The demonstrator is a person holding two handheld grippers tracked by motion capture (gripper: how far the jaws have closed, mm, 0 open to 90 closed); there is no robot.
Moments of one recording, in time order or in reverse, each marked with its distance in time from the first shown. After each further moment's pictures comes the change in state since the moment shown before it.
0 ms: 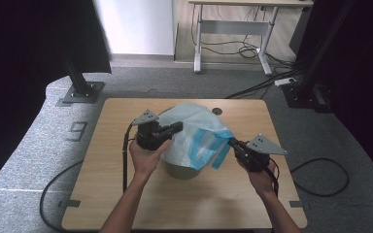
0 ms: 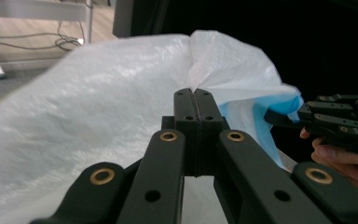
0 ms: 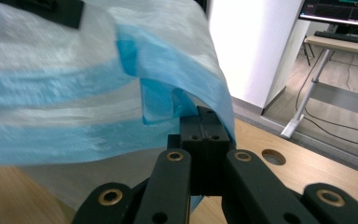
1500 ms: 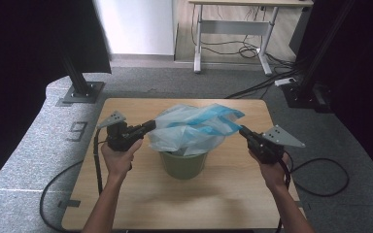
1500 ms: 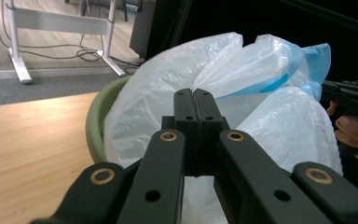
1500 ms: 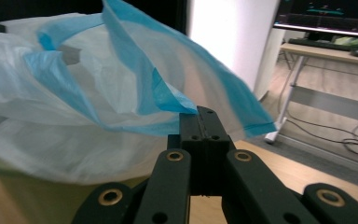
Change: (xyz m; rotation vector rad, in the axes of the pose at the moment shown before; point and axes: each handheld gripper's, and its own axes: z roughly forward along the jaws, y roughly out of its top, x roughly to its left) left arm 0.041 -0.011 -0.059 -0.058 0.039 -0.031; right arm -0.026 0.016 -0.018 -0.047 -0.048 0.040
